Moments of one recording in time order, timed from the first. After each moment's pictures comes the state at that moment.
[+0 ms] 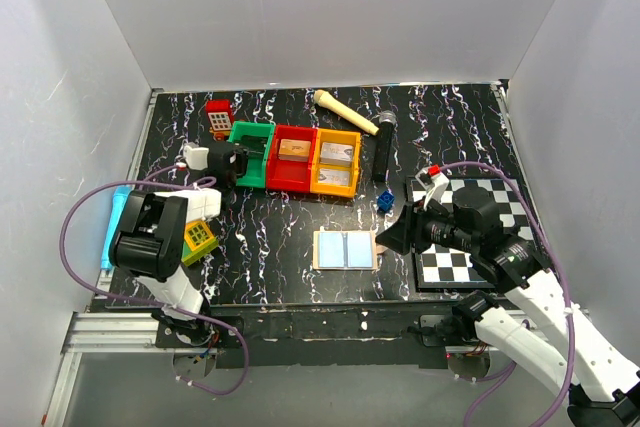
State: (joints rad) left arm -0.20 1.67 0.73 0.51 -0.31 -1.39; right arm 0.60 0.62 0.70 -0.56 -0.41 0.48
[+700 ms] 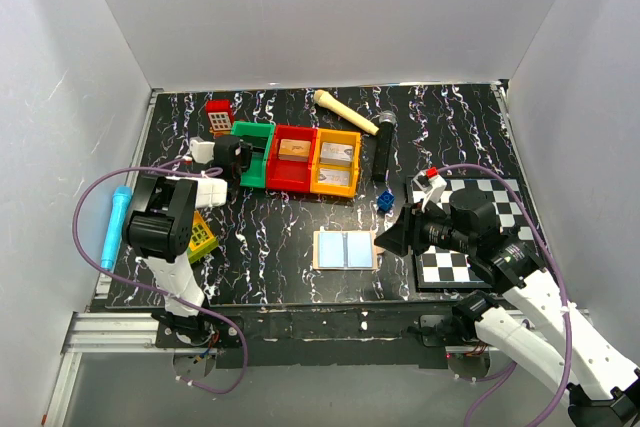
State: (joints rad) left arm -0.20 1.83 0.84 0.53 -0.31 -1.39; right arm 0.60 0.62 0.67 -0.54 -0.42 0.50
